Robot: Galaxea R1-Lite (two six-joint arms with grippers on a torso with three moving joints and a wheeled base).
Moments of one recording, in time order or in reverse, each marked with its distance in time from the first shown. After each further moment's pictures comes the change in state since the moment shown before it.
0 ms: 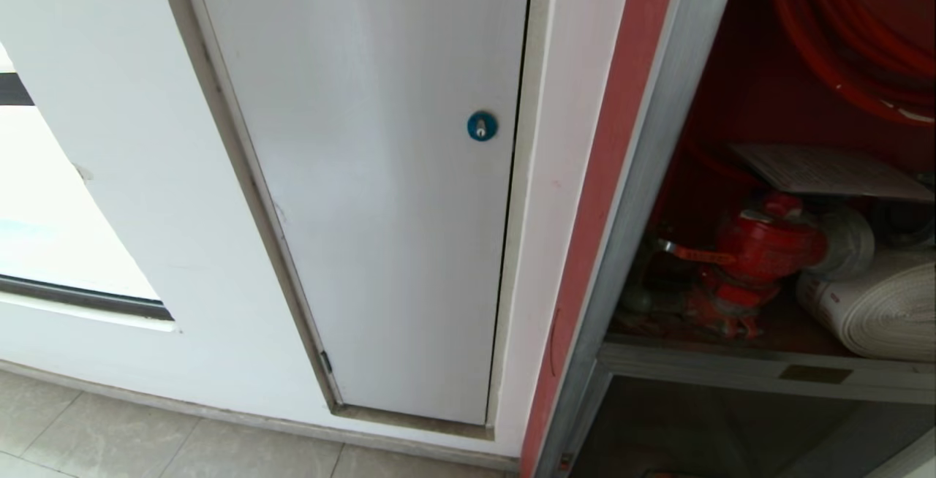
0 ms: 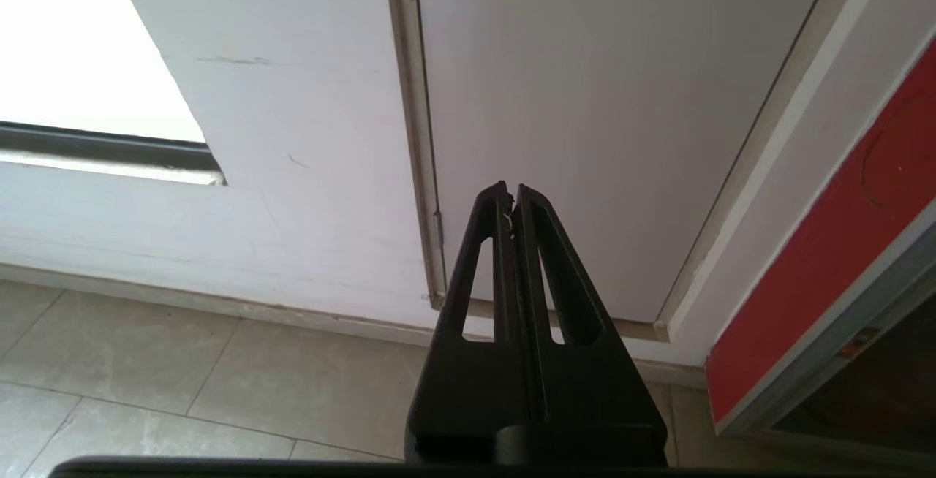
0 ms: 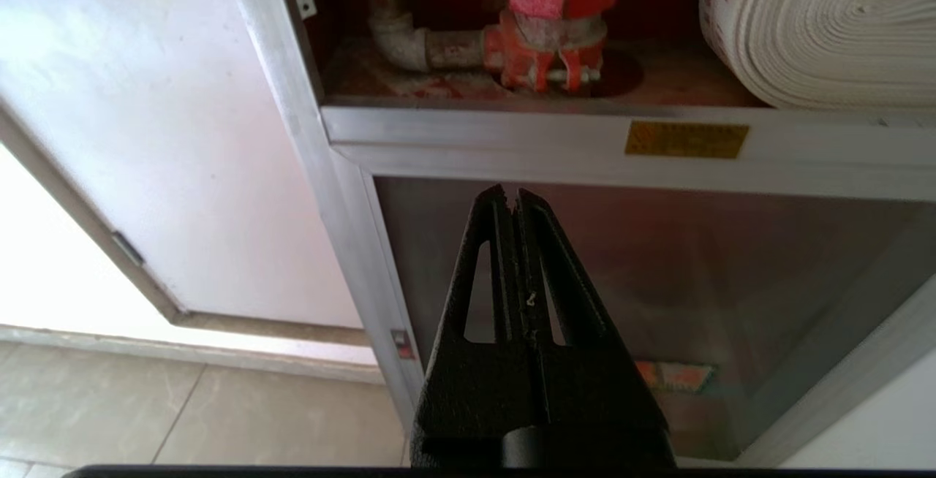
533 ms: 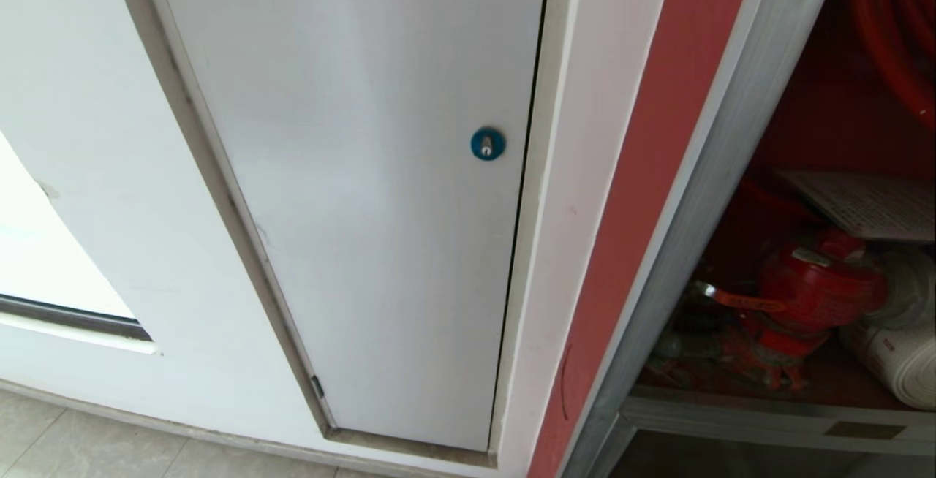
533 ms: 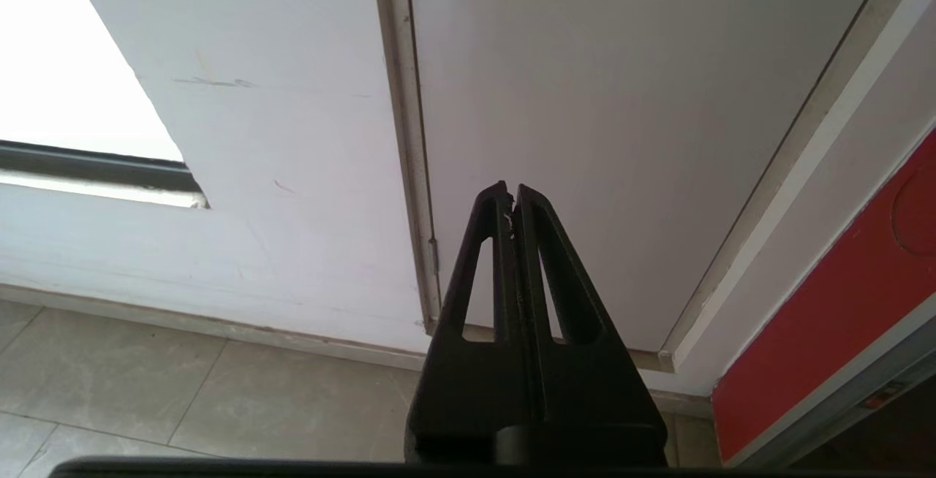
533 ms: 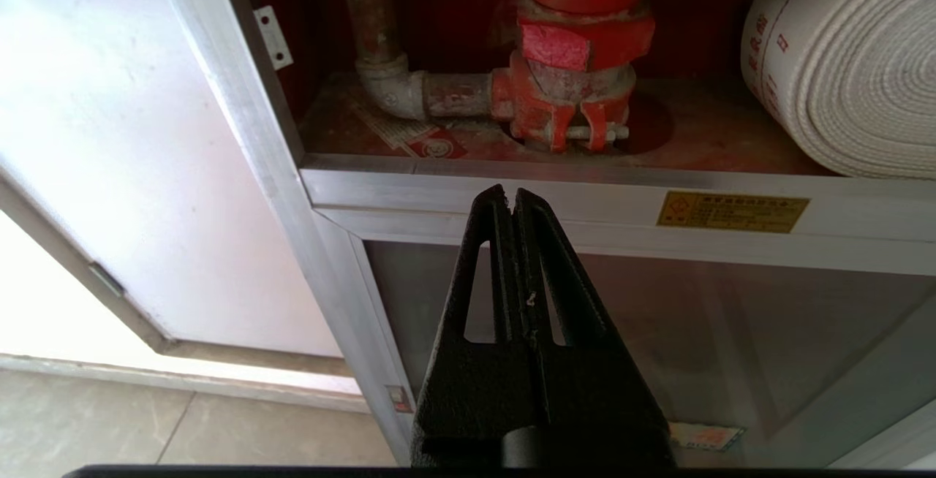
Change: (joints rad) left arm 0.000 0.000 0.000 0.000 0.003 -0.009; right arm 0.000 0.000 0.000 0.001 0.000 0.002
